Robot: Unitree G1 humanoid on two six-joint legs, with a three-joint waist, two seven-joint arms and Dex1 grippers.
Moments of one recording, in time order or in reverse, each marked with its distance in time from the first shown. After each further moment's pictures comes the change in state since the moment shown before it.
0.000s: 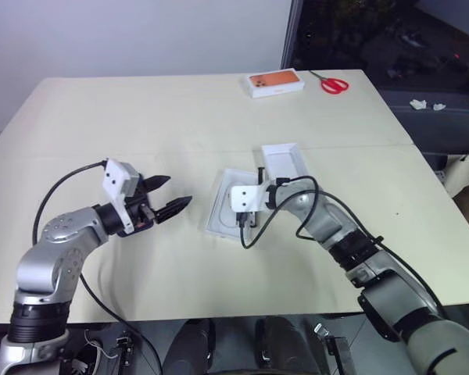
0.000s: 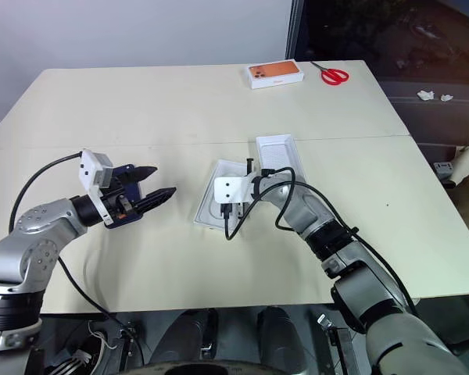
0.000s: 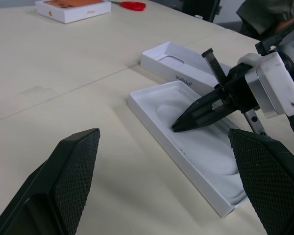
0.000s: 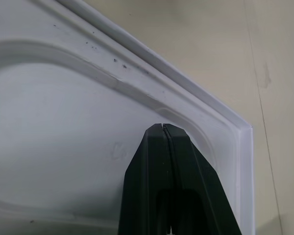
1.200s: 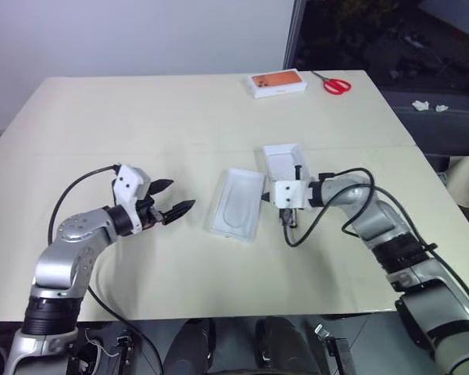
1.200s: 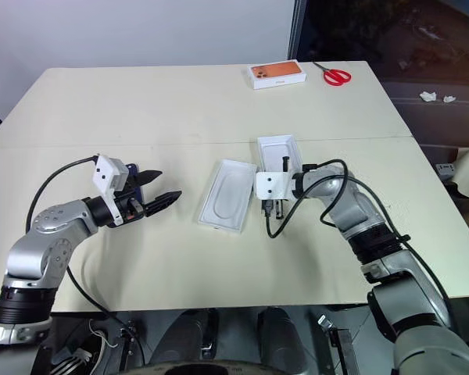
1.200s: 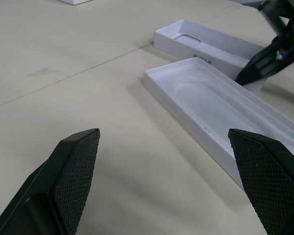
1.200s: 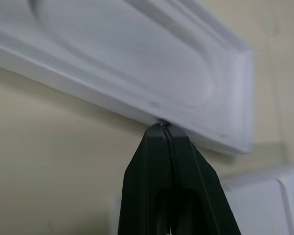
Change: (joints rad) left arm -0.025 -0.025 -0.069 0.091 0.111 -0.084 0.014; right arm 0.092 -0.155 -0.118 -0.066 0.118 -0.065 0.196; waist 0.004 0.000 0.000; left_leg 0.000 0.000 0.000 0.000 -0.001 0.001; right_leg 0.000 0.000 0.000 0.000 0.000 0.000
